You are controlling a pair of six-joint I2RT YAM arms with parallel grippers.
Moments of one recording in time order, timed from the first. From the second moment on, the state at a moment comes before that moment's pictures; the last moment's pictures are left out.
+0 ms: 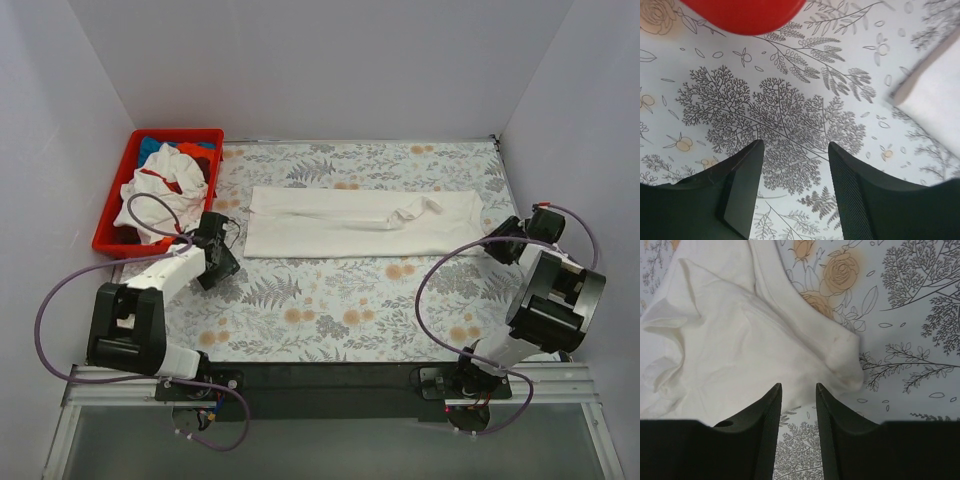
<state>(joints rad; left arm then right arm) -0.18 1.43 0.76 -0.54 -0.28 -0.76 -0.47 1.58 0.77 -0.04 -0.37 0.41</state>
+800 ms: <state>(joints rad) -0.31 1.76 1.06 -0.36 -0.20 -0.78 -0.19 1.65 0.79 0.01 -0.48 0.40</state>
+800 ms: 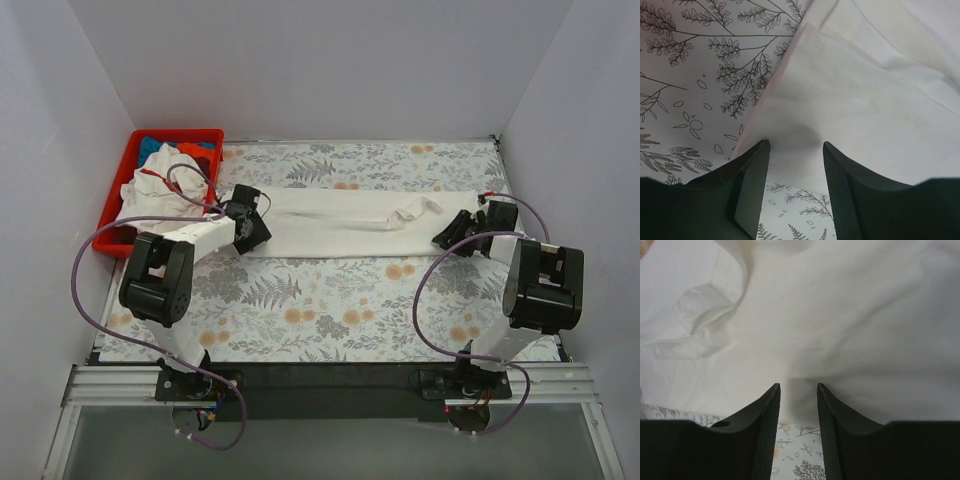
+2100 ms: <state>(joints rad) -0.72 2.03 1.62 -0.45 -0.10 -1.05 -0.08 1.49 0.82 -0.08 -0.47 0.41</state>
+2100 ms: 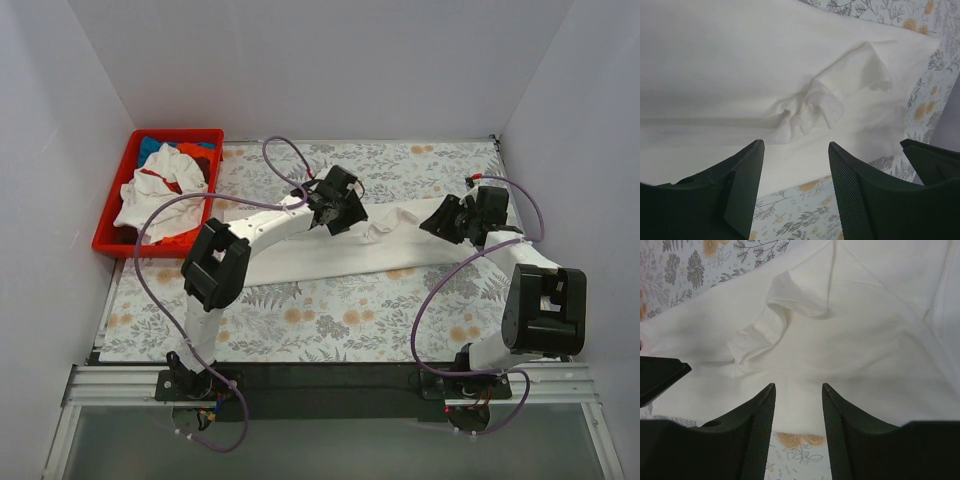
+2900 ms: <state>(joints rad) -0.81 2.28 1.83 -0.36 -0.06 -1.19 -0.08 1.53 0.82 -0.03 -0.49 0.42</state>
